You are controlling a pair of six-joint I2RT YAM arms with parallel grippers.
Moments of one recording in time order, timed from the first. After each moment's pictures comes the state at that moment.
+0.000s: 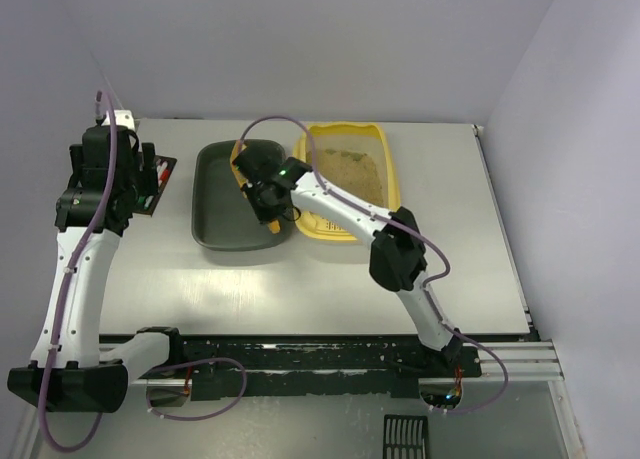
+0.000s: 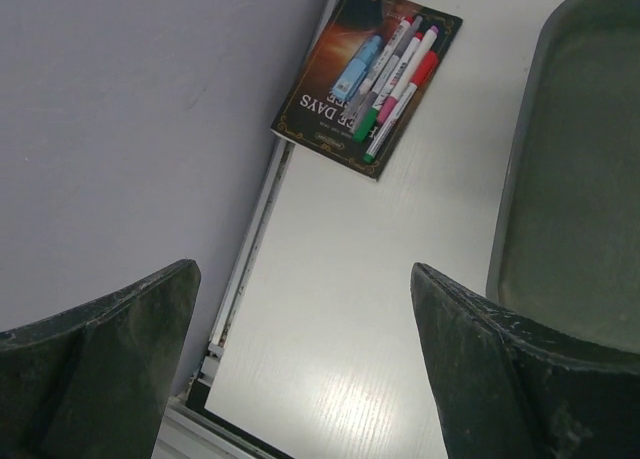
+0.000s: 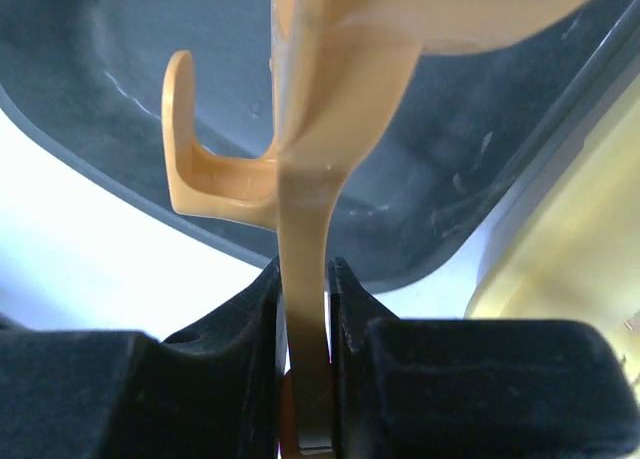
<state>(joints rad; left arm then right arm) -0.03 1.10 1.35 -0.82 -0.48 0.04 0.88 2.21 2.09 -0.90 0.03 0.34</state>
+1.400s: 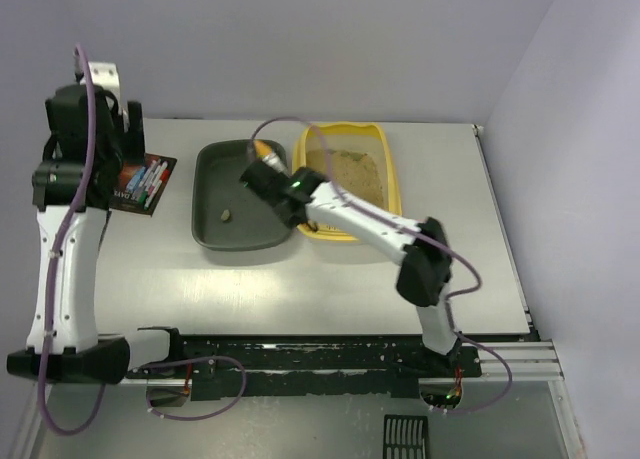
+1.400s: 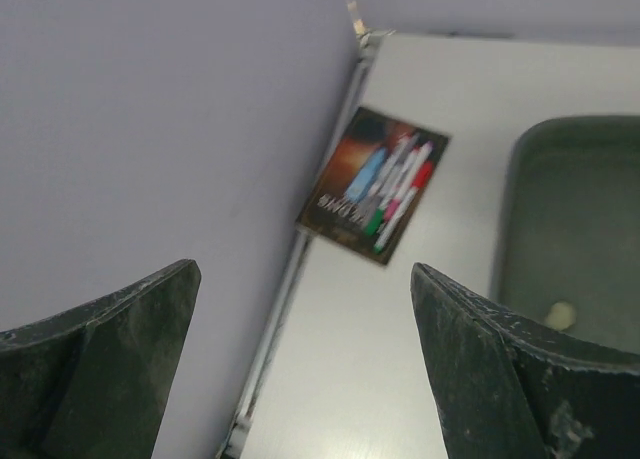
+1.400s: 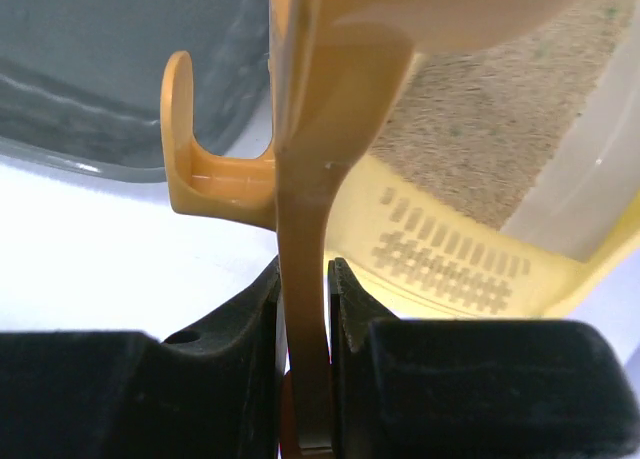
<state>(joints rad) -0.03 1.18 1.61 -0.85 -0.50 0.16 1.02 2.08 1.96 -1.07 0.53 0.21</state>
